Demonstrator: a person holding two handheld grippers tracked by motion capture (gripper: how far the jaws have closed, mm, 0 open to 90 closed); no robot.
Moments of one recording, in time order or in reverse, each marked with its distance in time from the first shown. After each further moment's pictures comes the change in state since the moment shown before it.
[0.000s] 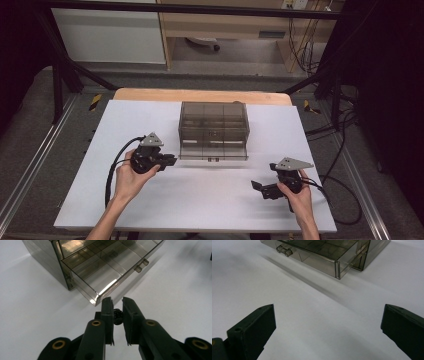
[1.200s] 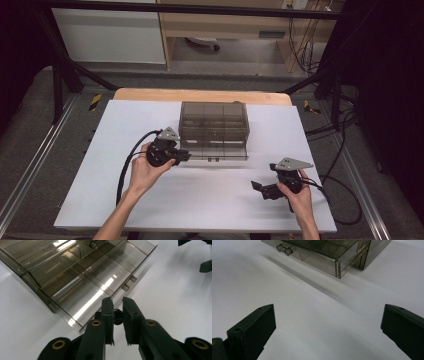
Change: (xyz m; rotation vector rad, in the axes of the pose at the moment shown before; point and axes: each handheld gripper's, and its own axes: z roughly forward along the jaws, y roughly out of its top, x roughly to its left) left arm -0.014 0.034 0.023 0.015 -0.044 0.049; right arm 0.000 0.000 0.000 0.008 0.002 -0.005
